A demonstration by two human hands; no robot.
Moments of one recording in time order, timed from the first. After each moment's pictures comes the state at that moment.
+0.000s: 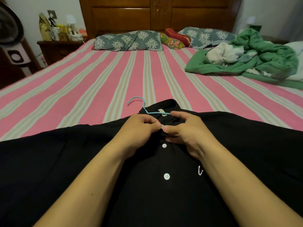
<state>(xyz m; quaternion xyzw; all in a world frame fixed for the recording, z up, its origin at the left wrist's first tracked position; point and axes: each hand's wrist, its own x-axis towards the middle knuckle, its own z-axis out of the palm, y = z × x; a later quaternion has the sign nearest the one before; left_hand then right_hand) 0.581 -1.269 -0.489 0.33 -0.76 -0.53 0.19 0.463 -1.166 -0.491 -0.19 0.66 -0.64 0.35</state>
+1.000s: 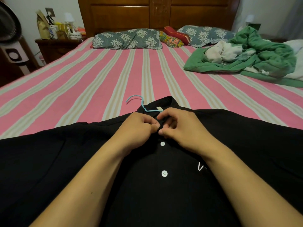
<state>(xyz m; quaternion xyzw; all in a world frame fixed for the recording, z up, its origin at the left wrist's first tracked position) 0.586 -1.264 -0.480 0.33 -0.81 -0.47 0.15 0.459 -1.152 -0.483 -0.52 0.75 -0.39 0.13</state>
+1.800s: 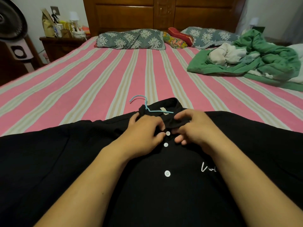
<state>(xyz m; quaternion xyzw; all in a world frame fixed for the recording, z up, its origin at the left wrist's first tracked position) 0.583 -1.276 -0.502 0.19 -0.95 -0.17 0.16 0.454 -1.150 -0.475 -0.25 0.78 -0.49 0.29</state>
